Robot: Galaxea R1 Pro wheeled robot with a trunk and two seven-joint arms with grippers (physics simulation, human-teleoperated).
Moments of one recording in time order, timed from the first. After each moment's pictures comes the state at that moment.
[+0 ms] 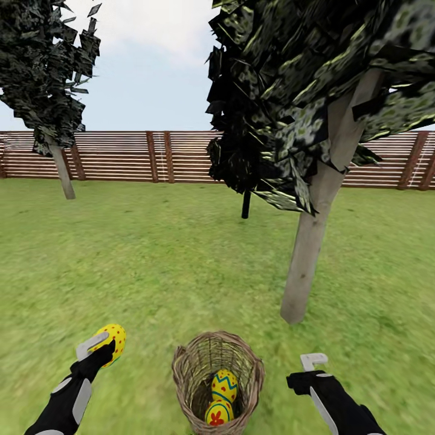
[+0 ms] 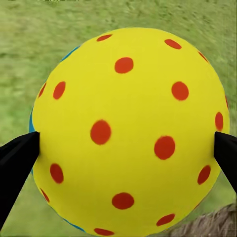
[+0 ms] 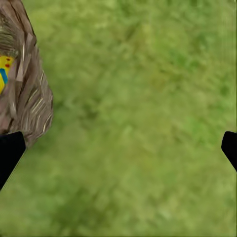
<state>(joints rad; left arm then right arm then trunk) -0.47 0.04 0.63 -0.64 -0.04 0.01 -0.12 -0.44 -0.08 0.07 -0.61 0.00 0.40 -0.03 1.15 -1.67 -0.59</state>
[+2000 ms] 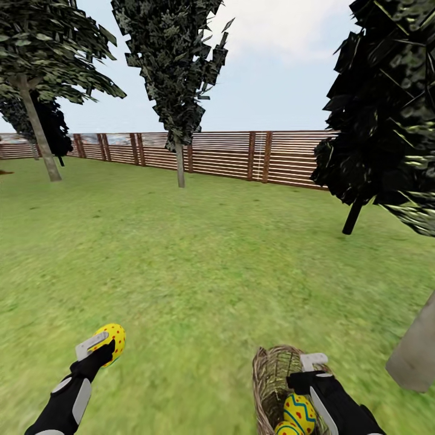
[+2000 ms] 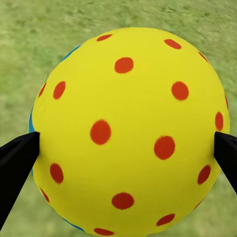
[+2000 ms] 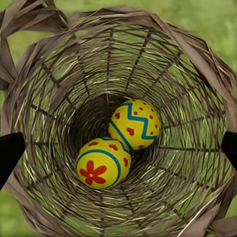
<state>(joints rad) -0.47 0.04 0.63 -0.64 -0.04 0.01 -0.12 -0.44 -0.08 0.07 -0.61 -0.01 0.40 -0.03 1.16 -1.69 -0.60</state>
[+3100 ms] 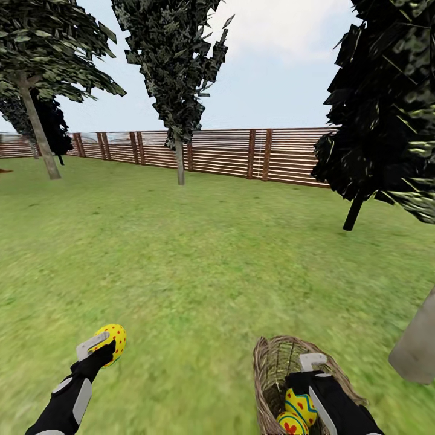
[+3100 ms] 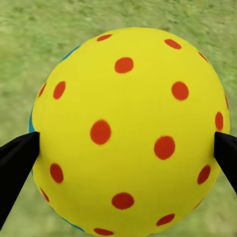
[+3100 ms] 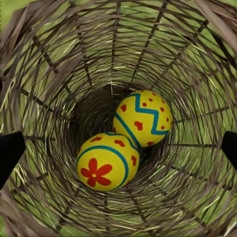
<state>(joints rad) -0.47 0.03 0.63 -0.64 -0.04 0.01 -0.12 -0.44 -0.07 0.07 -0.61 -0.01 0.40 -0.03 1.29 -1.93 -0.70</state>
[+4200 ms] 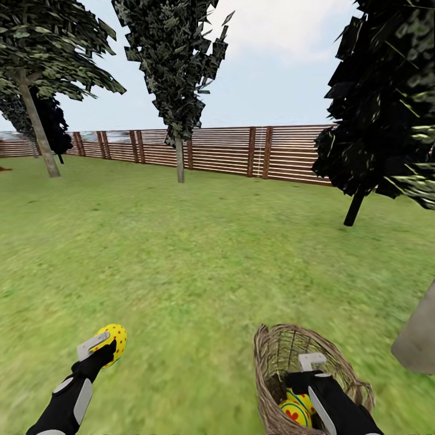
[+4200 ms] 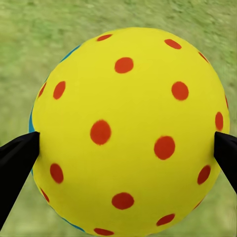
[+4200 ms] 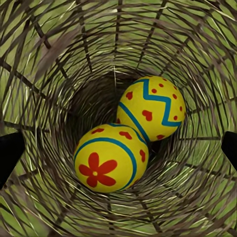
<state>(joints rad) -0.47 0.03 0.63 -0.64 -0.04 0.01 -0.12 -0.44 -0.07 0.07 -0.61 -0.01 0.40 -0.03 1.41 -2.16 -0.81</state>
